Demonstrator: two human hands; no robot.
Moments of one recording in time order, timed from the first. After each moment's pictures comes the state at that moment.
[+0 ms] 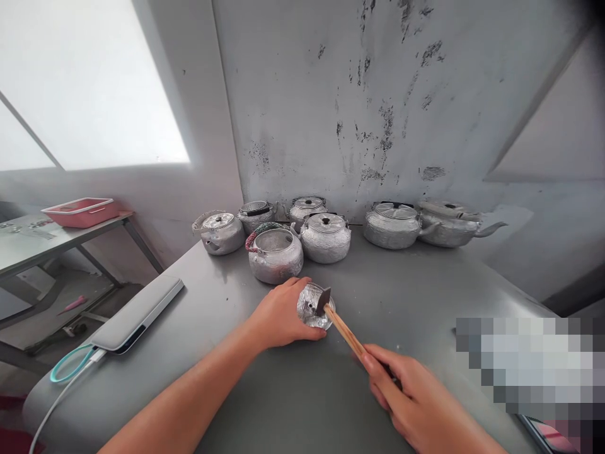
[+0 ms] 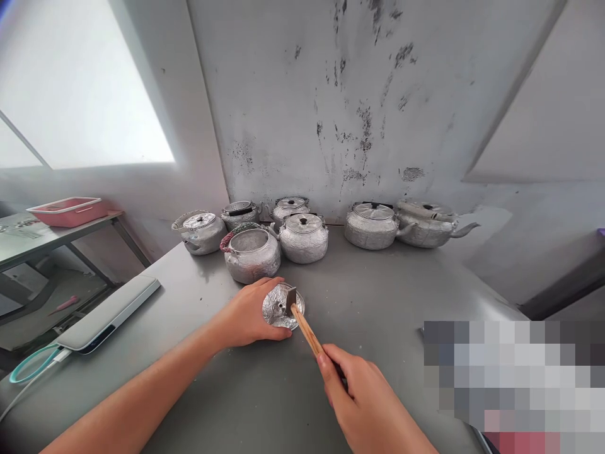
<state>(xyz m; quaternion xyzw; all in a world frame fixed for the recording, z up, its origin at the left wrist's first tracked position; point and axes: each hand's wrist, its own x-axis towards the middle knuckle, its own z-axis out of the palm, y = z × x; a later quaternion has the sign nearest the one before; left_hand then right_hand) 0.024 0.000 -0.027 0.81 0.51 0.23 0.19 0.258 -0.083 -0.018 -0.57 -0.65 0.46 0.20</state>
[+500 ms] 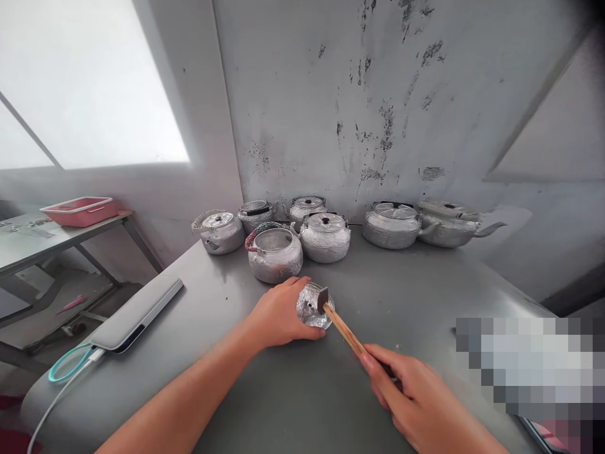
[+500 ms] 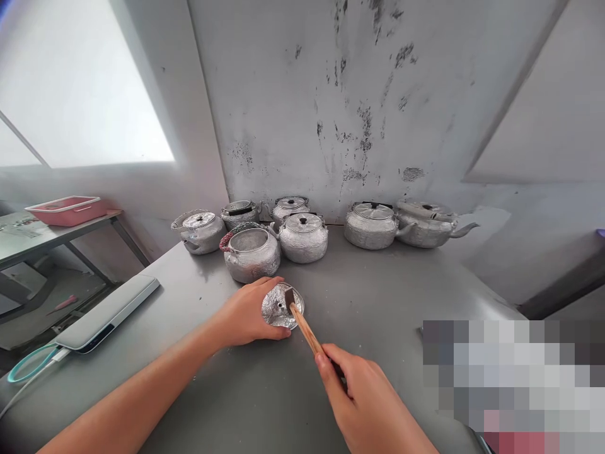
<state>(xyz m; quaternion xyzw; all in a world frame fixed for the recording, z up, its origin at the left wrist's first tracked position) 0.025 -0.001 -0.026 0.80 0.53 0.21 0.18 0.260 -0.082 -0.027 -0.57 -0.70 0.39 0.18</state>
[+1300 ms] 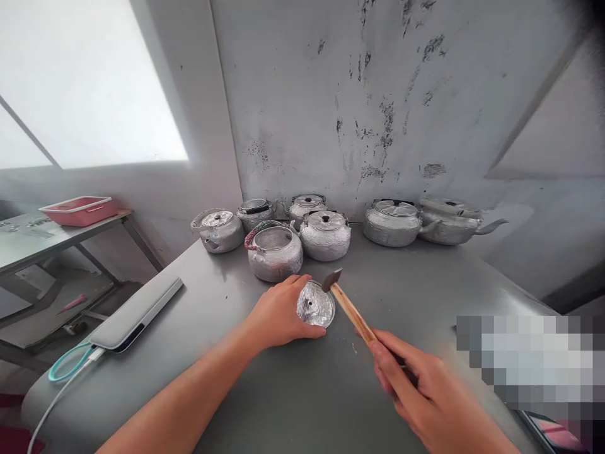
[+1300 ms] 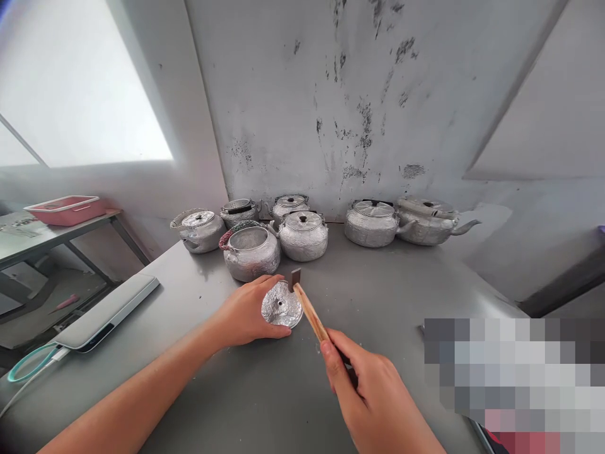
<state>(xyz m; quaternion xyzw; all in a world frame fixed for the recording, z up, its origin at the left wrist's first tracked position) 0.025 -0.003 -0.024 0.80 0.53 0.21 0.18 0.260 -0.082 -0.014 -0.57 -0.68 0.41 0.22</state>
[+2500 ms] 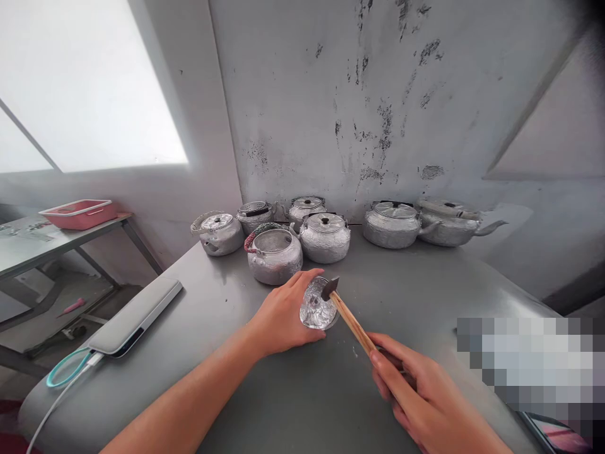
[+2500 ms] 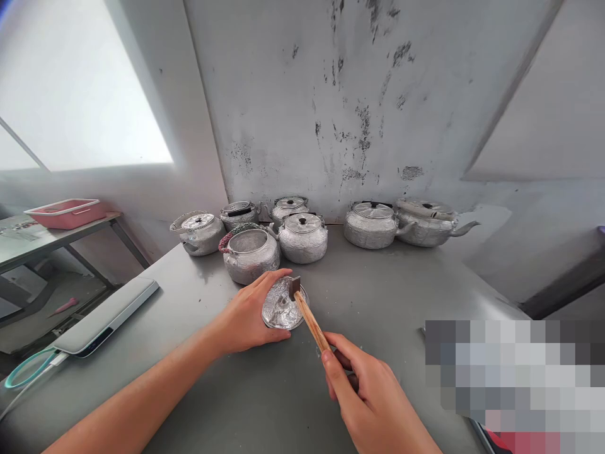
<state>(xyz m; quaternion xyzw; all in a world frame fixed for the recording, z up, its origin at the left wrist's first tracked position) 0.031 -0.010 -0.011 0.82 0.47 0.27 0.19 0.258 -0.082 -0.008 -0.56 -0.63 0.49 0.23</state>
